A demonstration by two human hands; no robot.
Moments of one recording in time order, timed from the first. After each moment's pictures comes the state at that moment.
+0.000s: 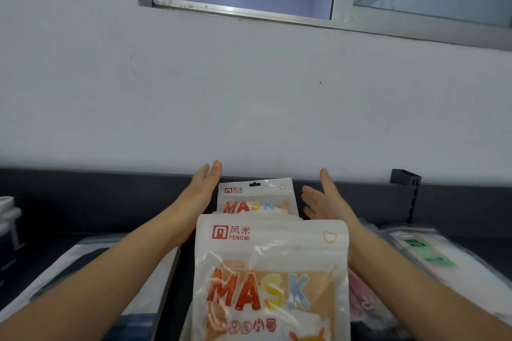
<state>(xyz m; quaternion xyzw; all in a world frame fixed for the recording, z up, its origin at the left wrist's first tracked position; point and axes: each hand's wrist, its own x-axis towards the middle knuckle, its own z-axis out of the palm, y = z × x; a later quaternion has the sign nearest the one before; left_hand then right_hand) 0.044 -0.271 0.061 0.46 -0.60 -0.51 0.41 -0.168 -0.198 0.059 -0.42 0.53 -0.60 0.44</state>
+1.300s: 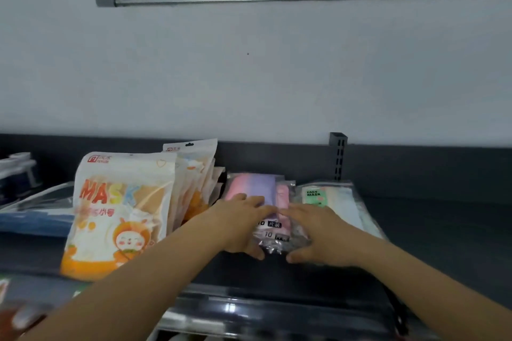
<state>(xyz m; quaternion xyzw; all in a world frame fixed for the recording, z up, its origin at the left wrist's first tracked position) -0.176 -0.094 0.014 0.42 -0.90 0.11 -0.05 -0.361 -0.044 0.002 -0.81 0.58 -0.08 0.01</state>
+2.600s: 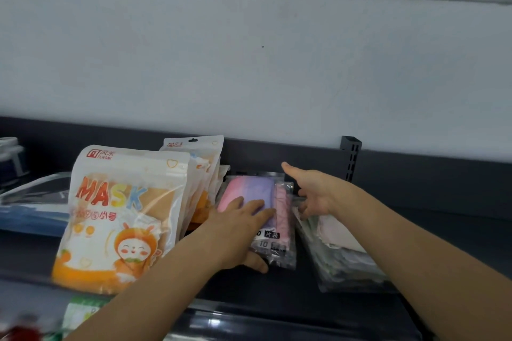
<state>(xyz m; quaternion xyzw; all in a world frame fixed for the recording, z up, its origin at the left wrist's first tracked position) -0.152 -0.100 0.001 0.45 -0.89 0.04 -0.01 -0.326 -0.135 0.047 -0.41 0.65 -0.38 0.52</state>
